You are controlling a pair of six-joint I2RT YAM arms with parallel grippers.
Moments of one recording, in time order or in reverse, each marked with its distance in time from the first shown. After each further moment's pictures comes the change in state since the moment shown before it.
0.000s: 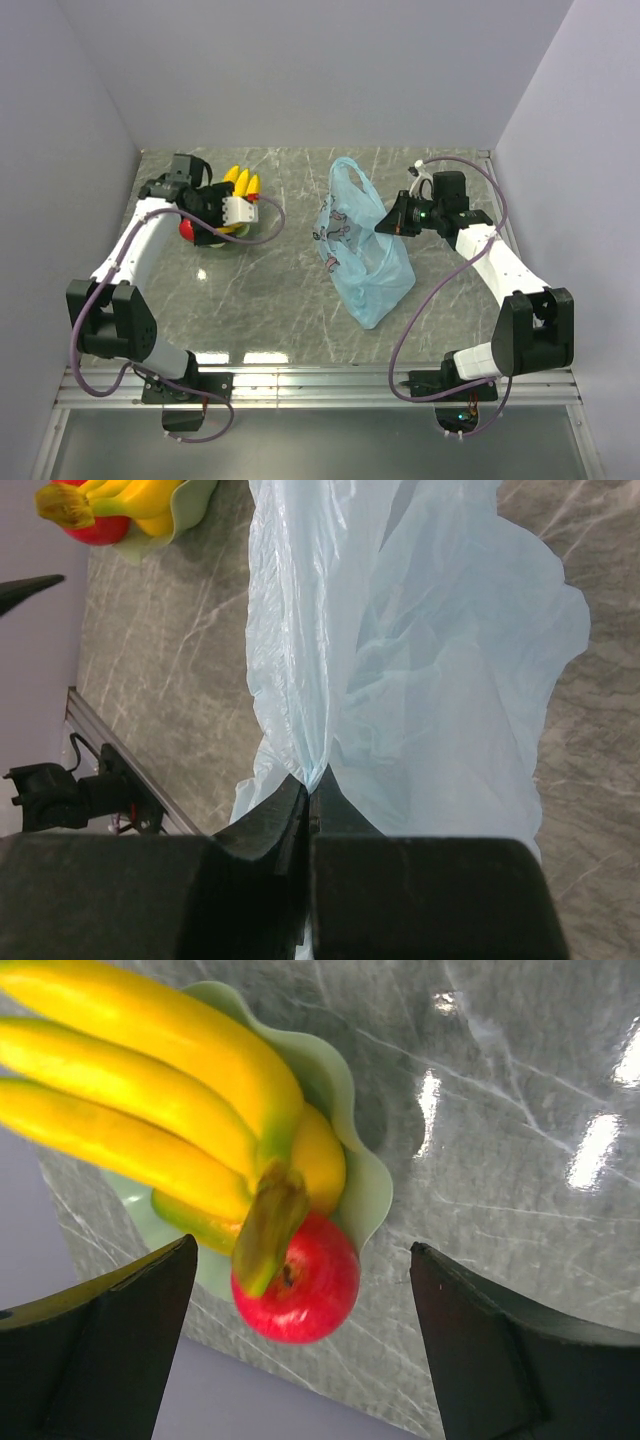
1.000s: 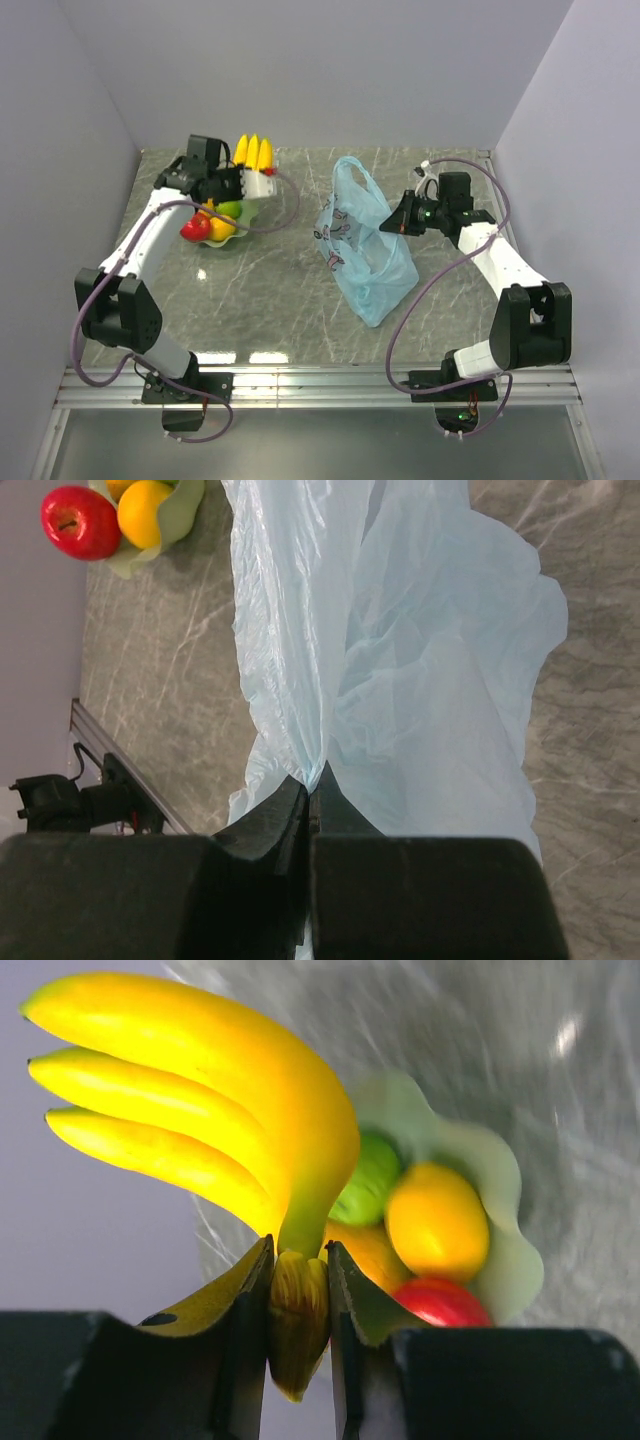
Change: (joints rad) left arm -0.116 0.064 0.035 0.274 -0.114 -0.040; right arm -0.047 0.033 -0.002 0.008 -0.026 -0.005
